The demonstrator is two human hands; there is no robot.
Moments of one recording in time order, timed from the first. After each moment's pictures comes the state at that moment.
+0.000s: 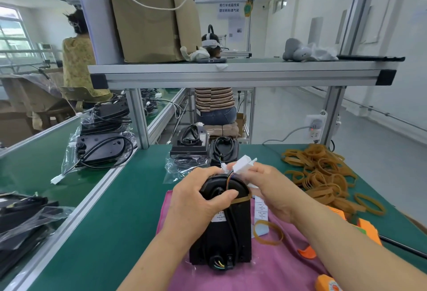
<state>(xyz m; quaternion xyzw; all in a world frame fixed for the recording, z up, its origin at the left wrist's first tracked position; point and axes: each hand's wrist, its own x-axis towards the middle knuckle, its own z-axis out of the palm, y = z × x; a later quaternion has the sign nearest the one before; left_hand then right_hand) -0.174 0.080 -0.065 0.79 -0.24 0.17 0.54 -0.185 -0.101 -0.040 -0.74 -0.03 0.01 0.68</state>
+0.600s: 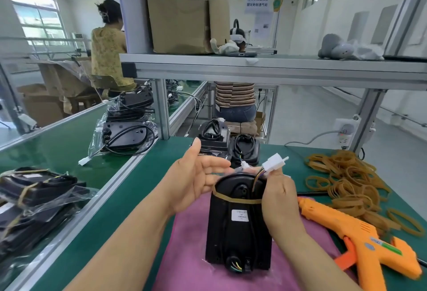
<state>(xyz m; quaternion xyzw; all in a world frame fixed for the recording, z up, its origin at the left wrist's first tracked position) -0.125 0.124 -0.041 0.60 -0.15 -0.23 0.76 -0.176 -0.050 -0.072 -0.75 0.04 -0.26 0.61</state>
